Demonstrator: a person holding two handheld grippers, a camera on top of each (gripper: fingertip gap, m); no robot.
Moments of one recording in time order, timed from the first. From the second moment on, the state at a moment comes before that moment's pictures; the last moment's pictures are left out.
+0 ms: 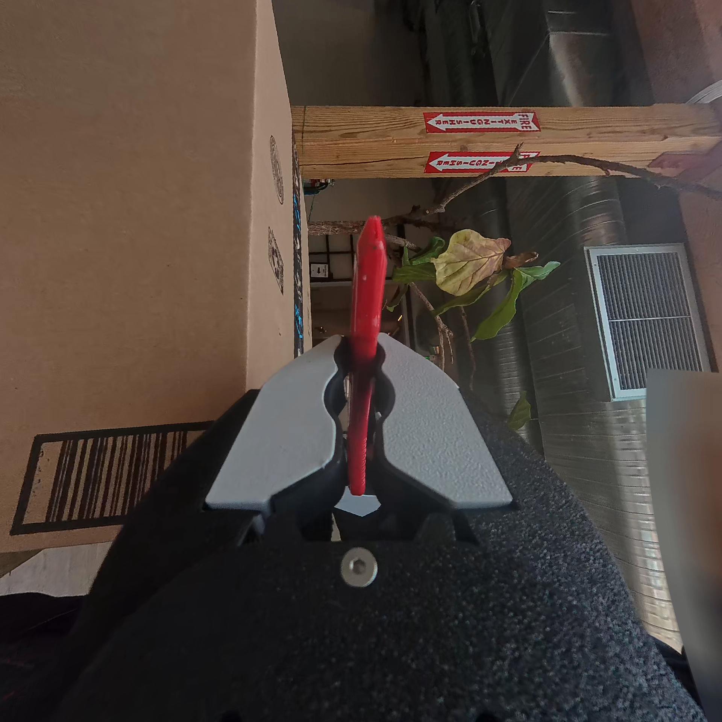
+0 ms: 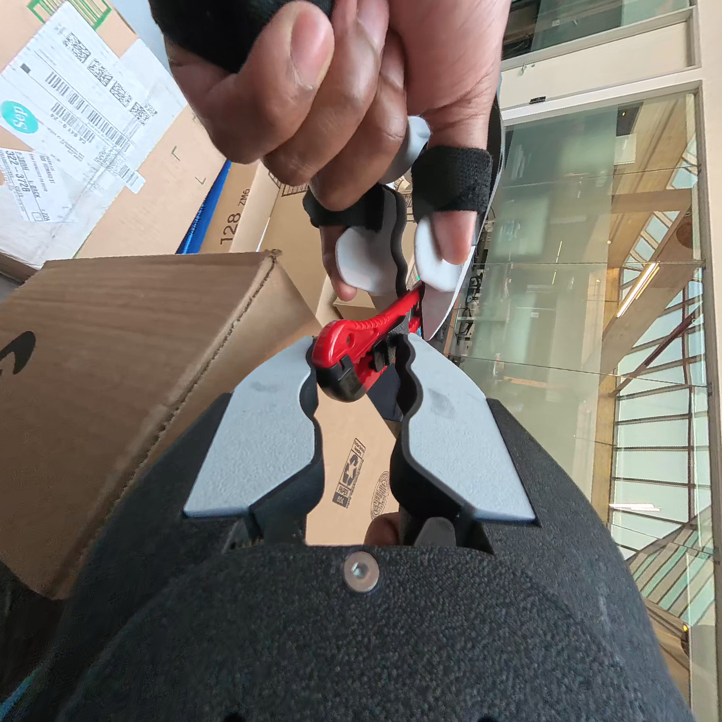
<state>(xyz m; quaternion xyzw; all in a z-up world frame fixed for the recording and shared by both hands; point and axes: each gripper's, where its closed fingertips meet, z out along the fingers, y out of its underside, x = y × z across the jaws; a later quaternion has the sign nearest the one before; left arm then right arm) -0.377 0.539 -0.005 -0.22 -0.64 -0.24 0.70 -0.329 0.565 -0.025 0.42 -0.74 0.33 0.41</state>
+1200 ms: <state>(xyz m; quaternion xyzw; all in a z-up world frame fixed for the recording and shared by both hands) -0.382 0.578 -0.016 -0.27 -0.63 -0.24 0.69 -0.345 0.573 -0.031 0.35 -0.80 0.33 0.37</state>
